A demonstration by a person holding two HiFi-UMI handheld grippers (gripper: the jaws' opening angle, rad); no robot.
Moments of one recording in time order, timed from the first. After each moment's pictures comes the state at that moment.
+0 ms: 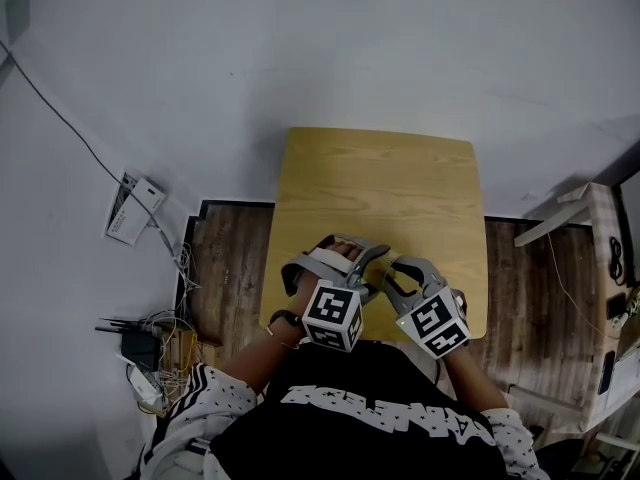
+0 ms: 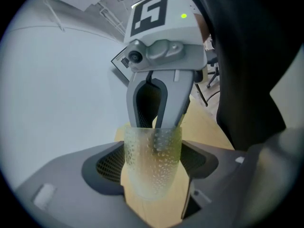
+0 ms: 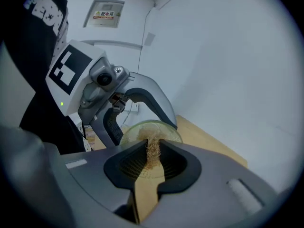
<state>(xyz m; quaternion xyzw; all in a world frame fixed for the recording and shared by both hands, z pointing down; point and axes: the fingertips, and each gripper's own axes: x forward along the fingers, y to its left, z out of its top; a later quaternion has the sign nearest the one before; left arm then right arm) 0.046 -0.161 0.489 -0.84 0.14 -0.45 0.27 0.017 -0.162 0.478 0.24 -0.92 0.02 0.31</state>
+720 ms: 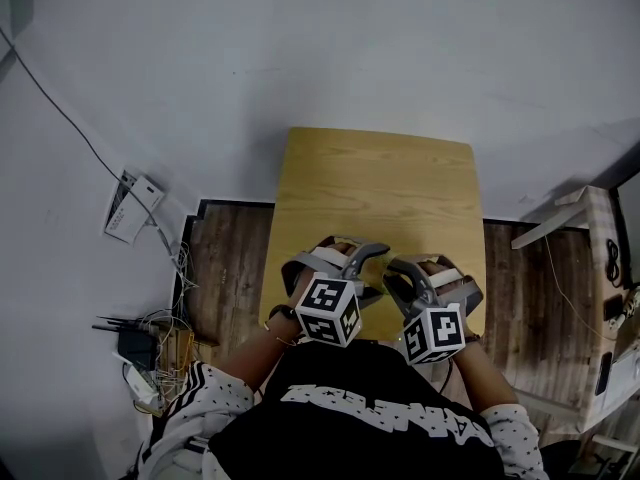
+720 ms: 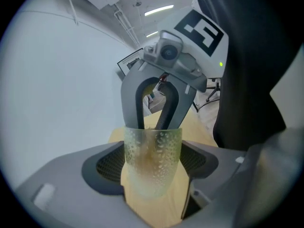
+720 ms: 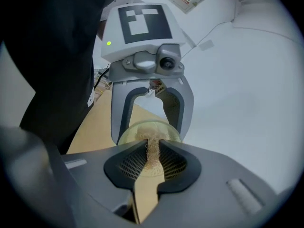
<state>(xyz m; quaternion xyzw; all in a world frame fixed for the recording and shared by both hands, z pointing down) 0.046 -0.154 0.482 -0.88 0.13 -0.41 0.20 0.017 -0.153 0.475 0.14 -0.84 -0.31 0.43</state>
